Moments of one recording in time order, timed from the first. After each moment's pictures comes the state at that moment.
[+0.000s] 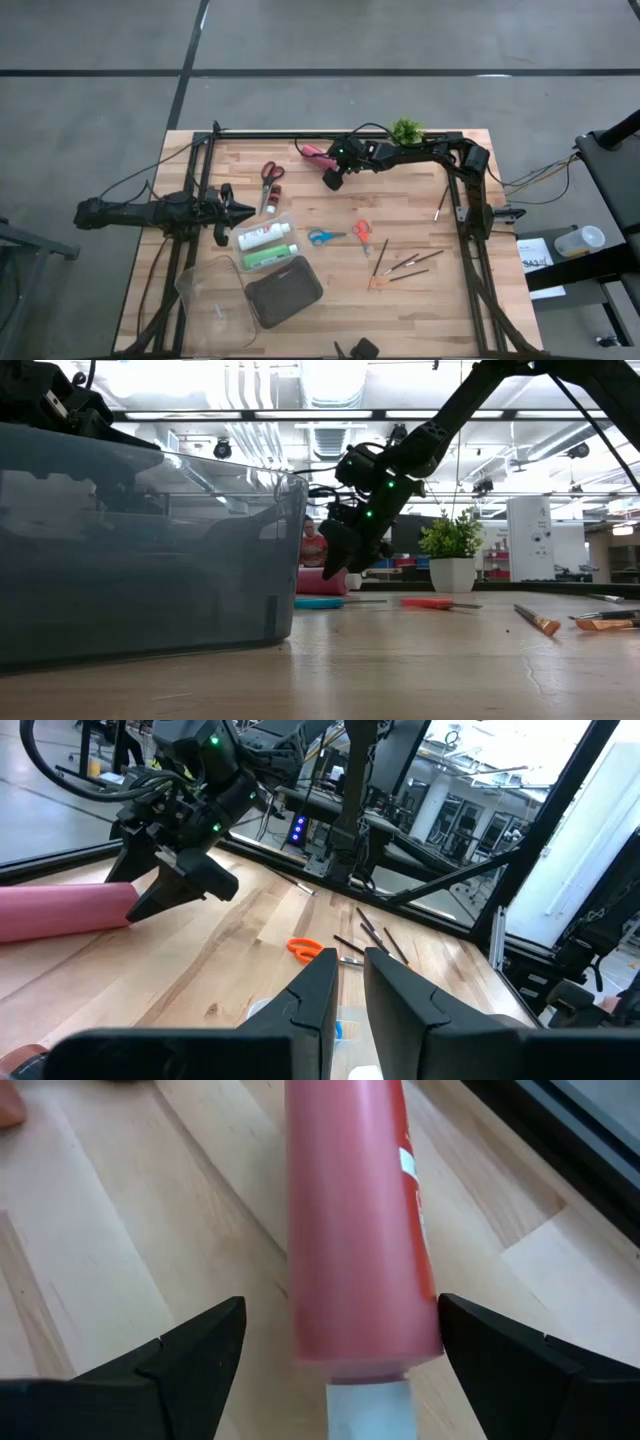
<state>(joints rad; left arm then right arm) -0.05 0.07 0.00 0.04 -0.13 -0.35 -0.45 2.01 1.24 -0.10 0.06 0.17</state>
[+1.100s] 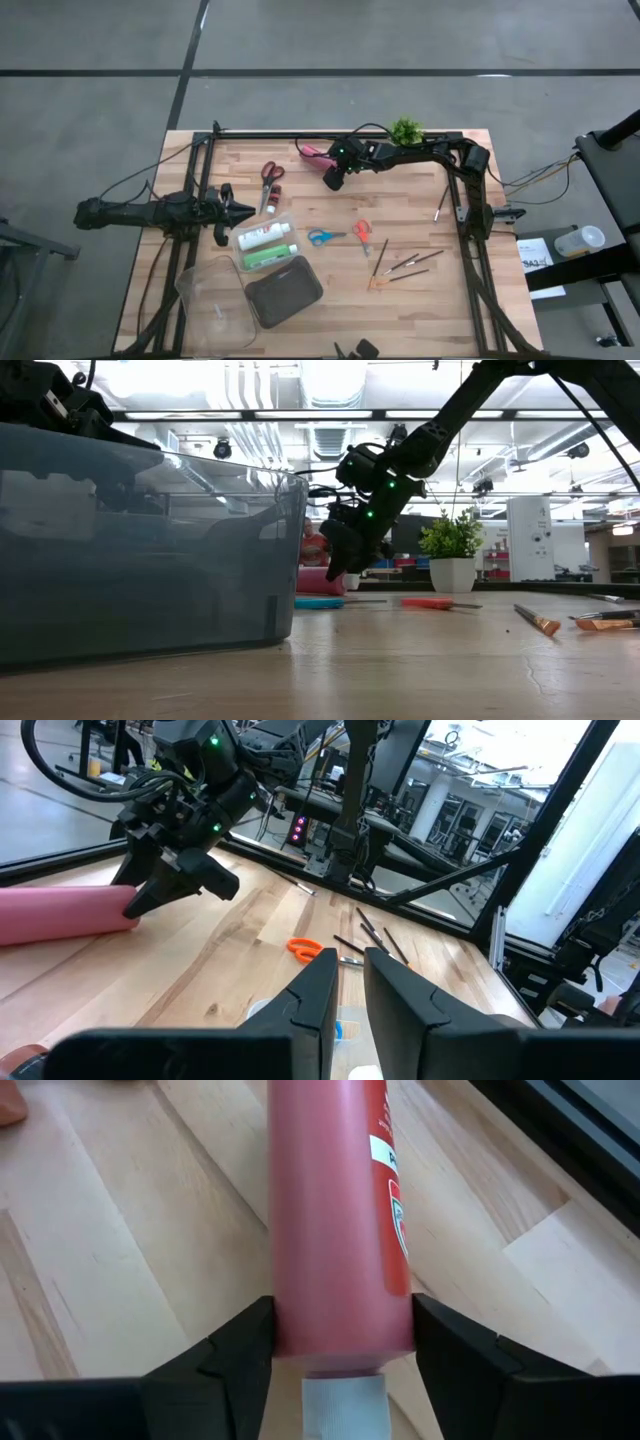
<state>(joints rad) -0.05 0.07 0.00 0.04 -0.13 -0.35 -0.45 2.01 1.23 -0.10 0.05 0.17</state>
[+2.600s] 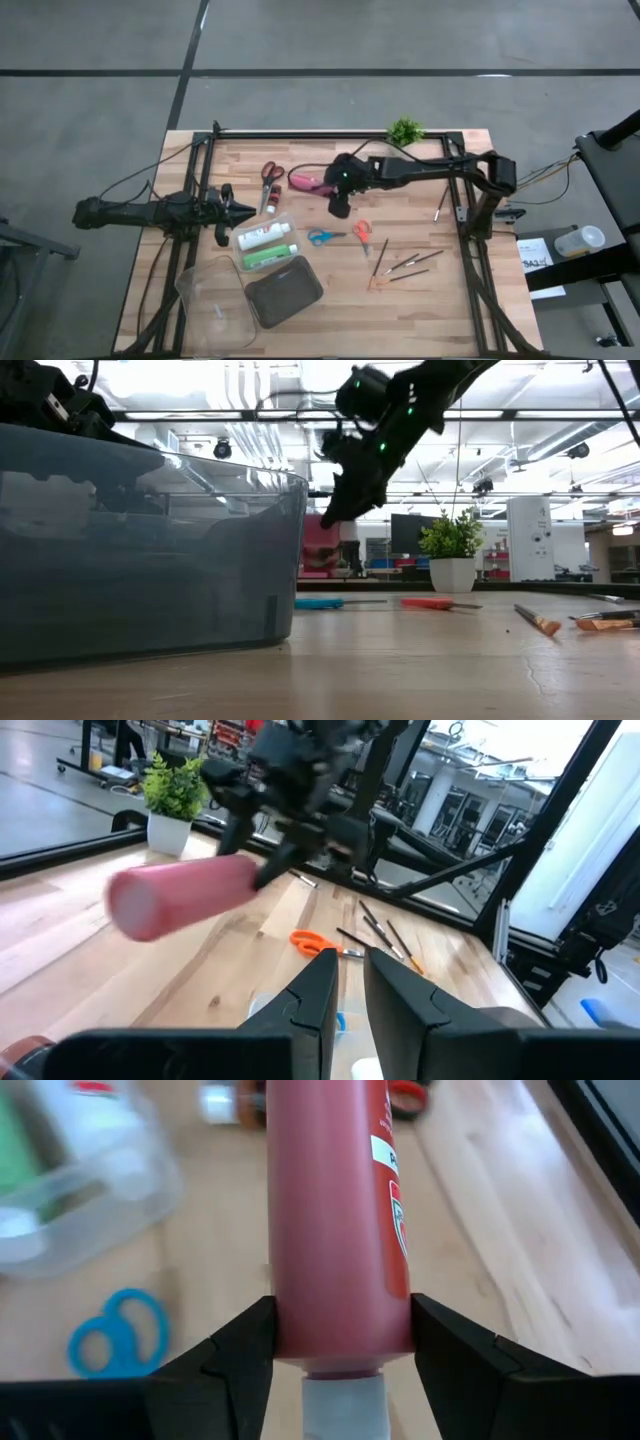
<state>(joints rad) -0.05 0.09 0.00 0.04 -0.13 -0.35 -0.20 1.77 1.23 -0.30 0.04 0.05</state>
